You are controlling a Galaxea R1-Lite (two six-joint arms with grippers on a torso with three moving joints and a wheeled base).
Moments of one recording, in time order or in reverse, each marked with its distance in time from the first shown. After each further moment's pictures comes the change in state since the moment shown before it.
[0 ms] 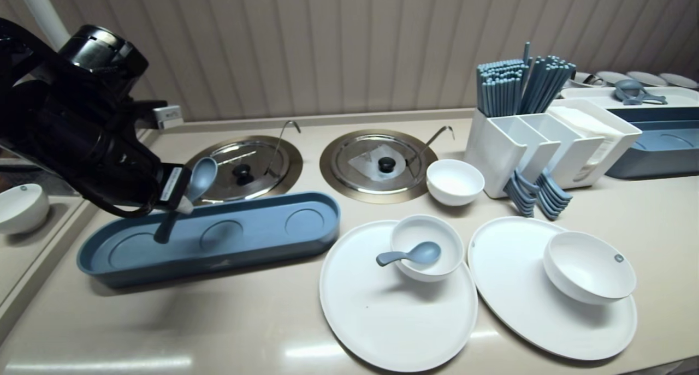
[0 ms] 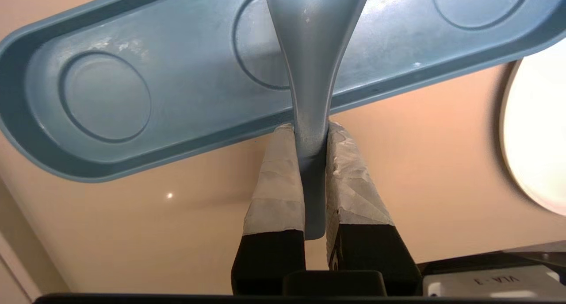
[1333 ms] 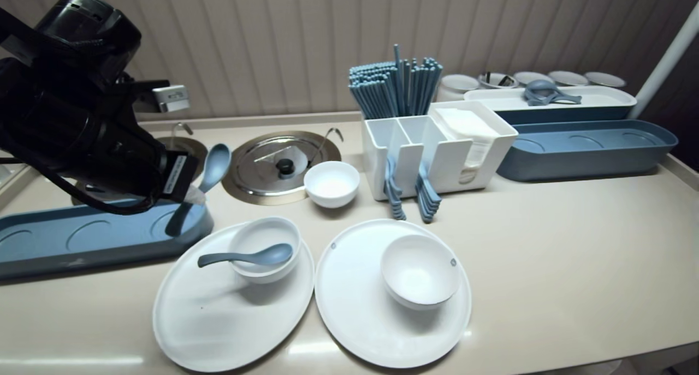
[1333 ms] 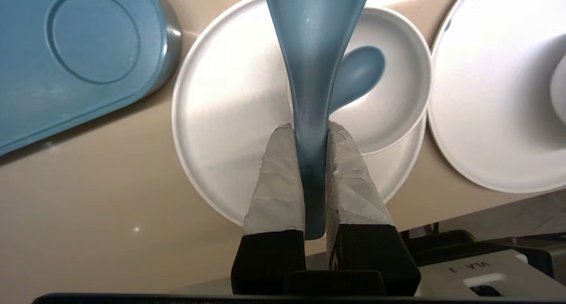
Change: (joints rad) left arm -0.089 -0.055 -0.019 0.000 -0.014 -0.034; right arm 0.000 0.000 0.000 0.000 0.000 -0.002
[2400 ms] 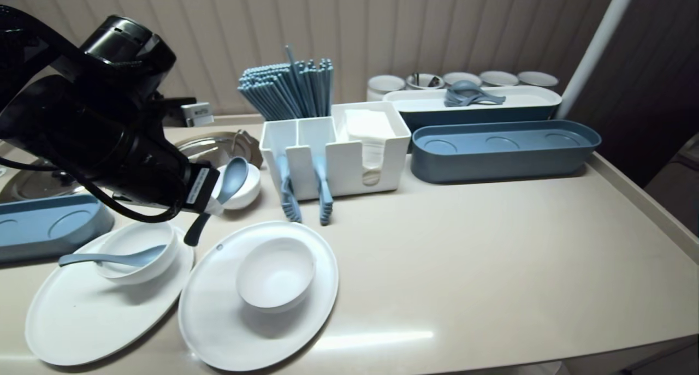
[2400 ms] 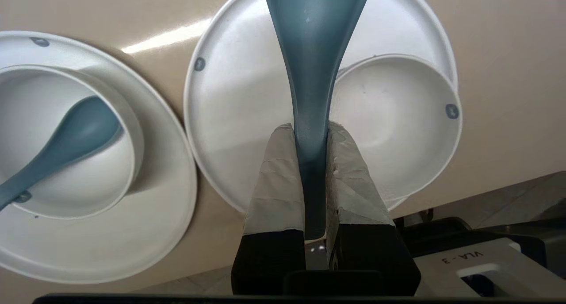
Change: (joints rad) left arm -0.033 0.049 0.007 0.000 -0.017 -0.011; right arm 0.000 0.000 0.000 0.000 0.000 0.001
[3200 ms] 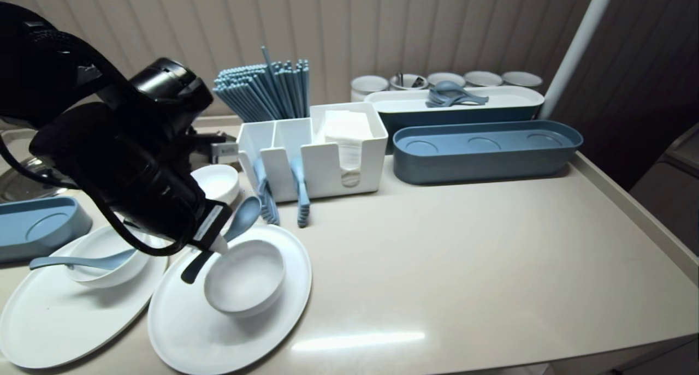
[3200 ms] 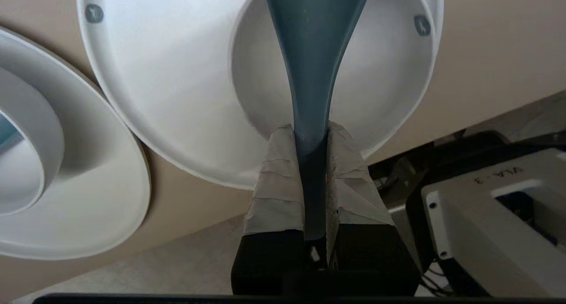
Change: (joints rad) left arm -0.063 0.050 0.009 0.160 -0.001 0.075; right arm 0.000 0.000 0.000 0.000 0.001 0.000
